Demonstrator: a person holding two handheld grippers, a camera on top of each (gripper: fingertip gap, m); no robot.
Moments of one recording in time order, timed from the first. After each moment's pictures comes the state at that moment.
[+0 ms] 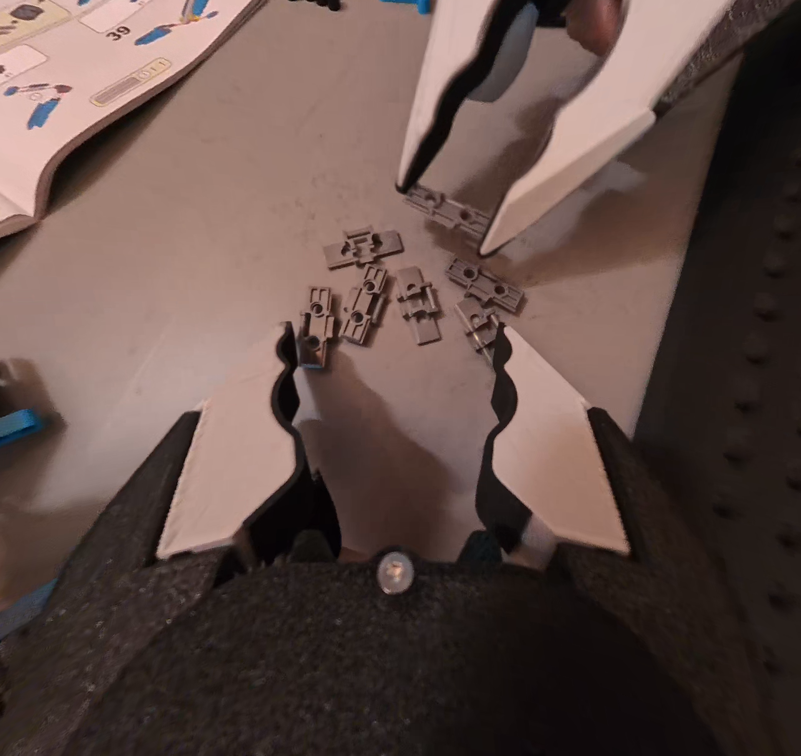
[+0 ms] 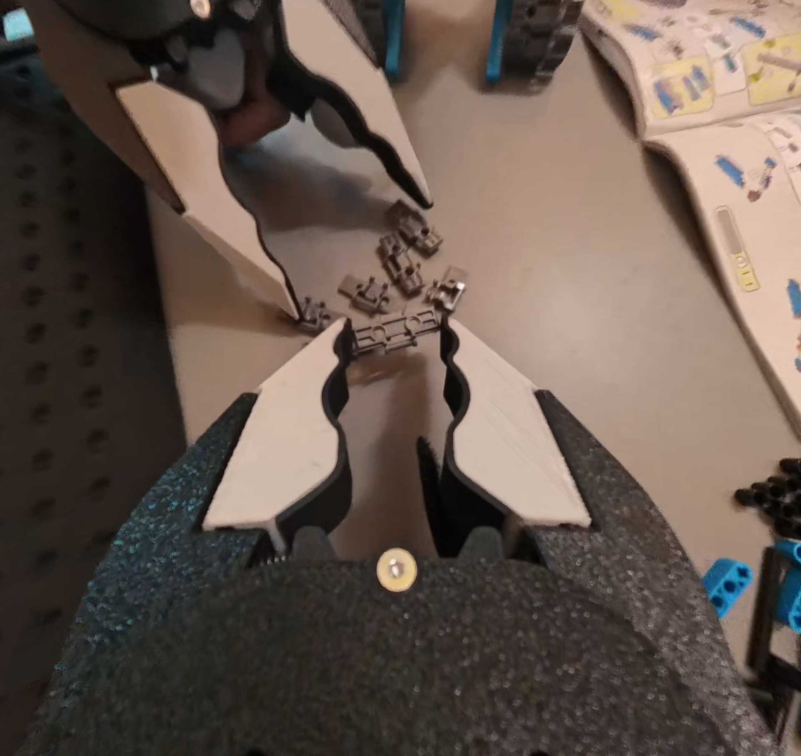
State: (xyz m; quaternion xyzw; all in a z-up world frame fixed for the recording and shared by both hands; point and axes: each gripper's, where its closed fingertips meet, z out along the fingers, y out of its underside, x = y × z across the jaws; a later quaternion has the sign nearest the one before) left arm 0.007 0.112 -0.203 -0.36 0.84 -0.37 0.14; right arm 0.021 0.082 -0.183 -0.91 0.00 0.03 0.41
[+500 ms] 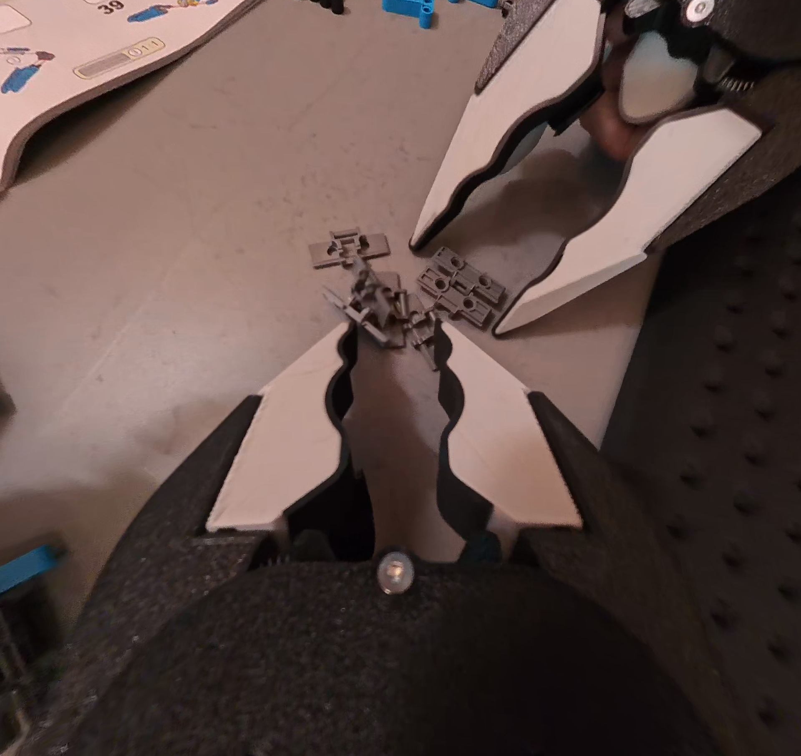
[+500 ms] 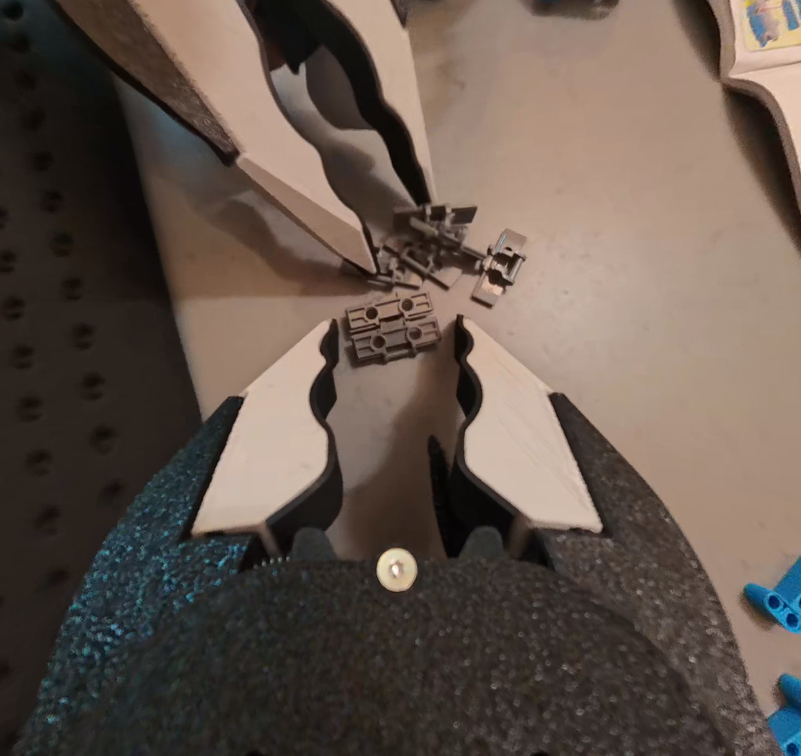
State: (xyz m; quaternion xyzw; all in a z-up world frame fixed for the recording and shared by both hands) left arm 0.002 0.104 -0.201 -0.40 0.82 -0.38 0.12; right arm -0.002 0.079 -0.207 -0.93 0.00 0.01 0.37
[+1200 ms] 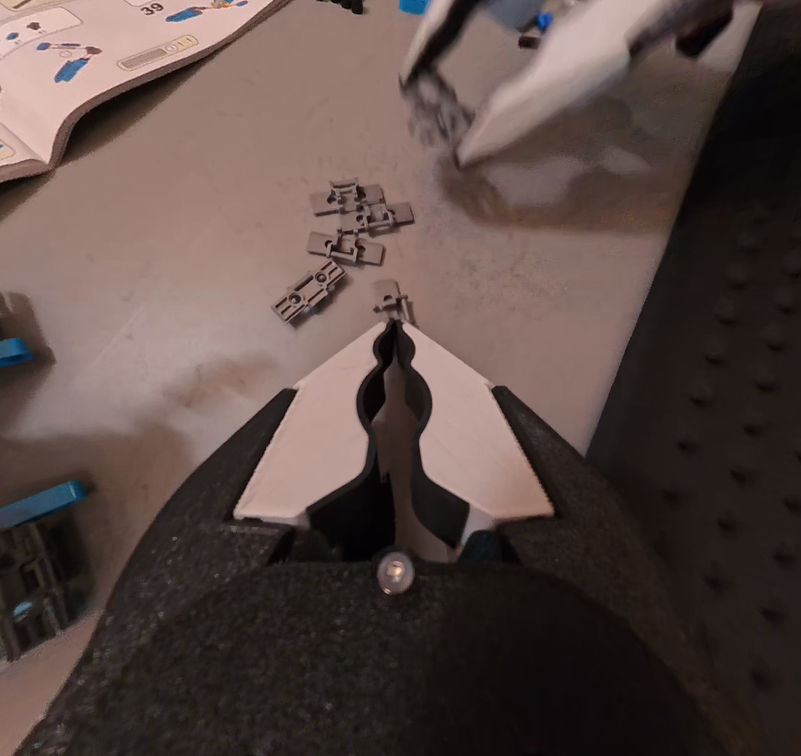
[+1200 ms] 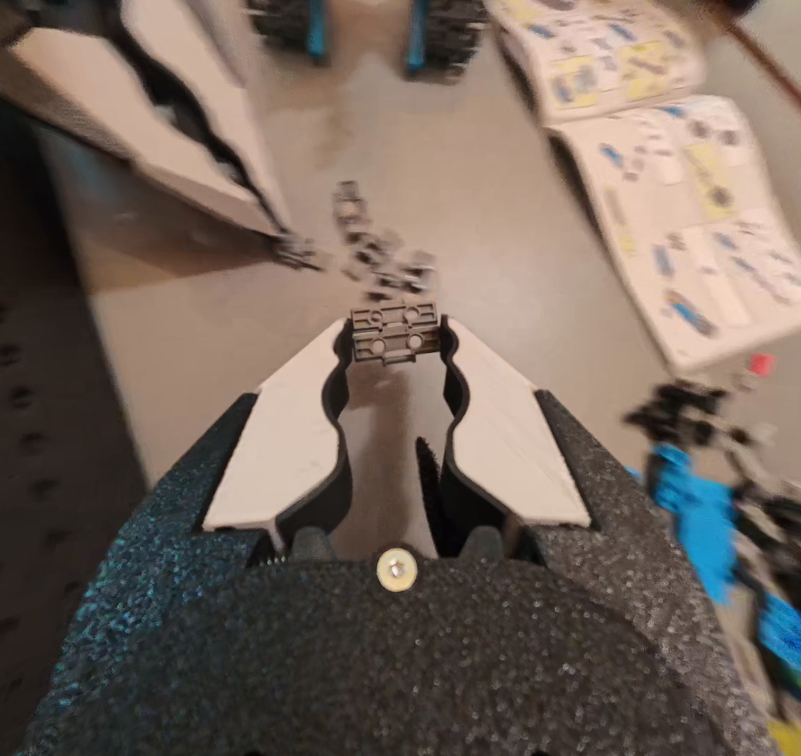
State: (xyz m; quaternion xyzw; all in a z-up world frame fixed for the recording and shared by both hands) left arm -0.010 0.118 -0.196 -0.41 0.82 -0.38 0.14; right arm 0.049 0.062 -0.172 -0.91 0.04 -0.06 0.40
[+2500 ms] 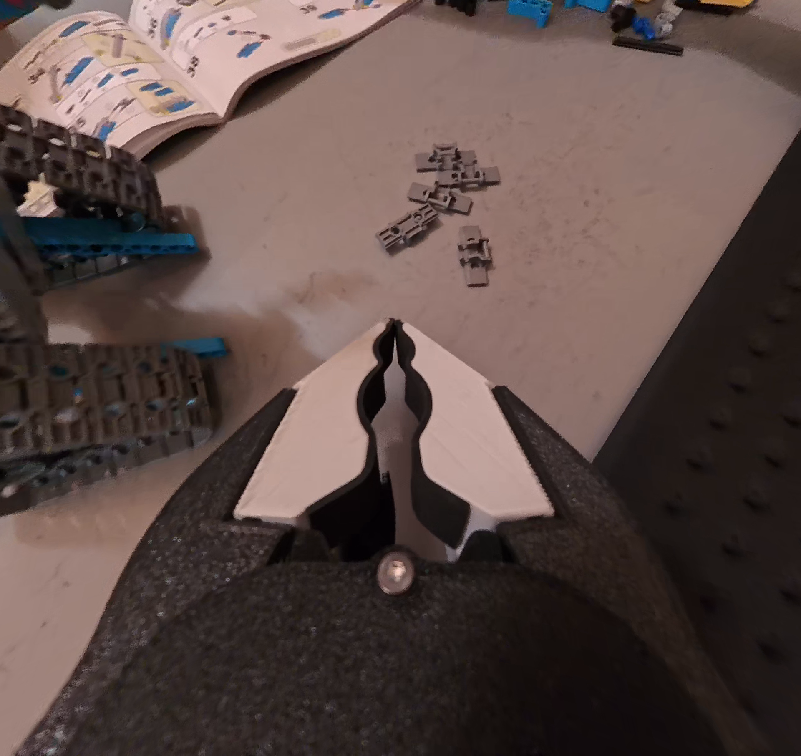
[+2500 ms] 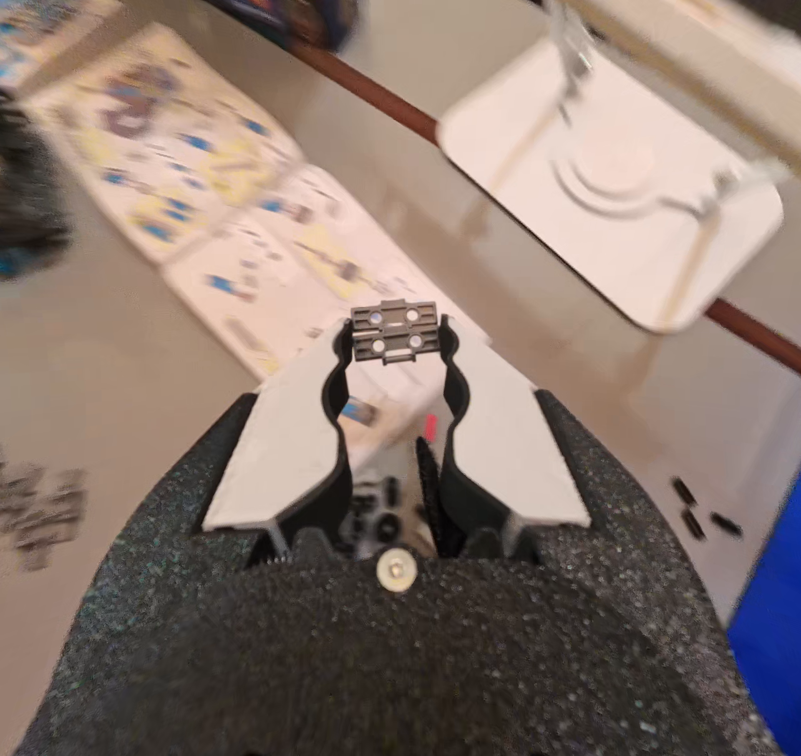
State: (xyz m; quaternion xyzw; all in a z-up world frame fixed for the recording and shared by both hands) left arm -0.025 0.179 -0.180 -0.46 0.78 -0.37 0.22; right arm 0.270 0.080 -0.140 -0.88 0.24 -0.12 0.39
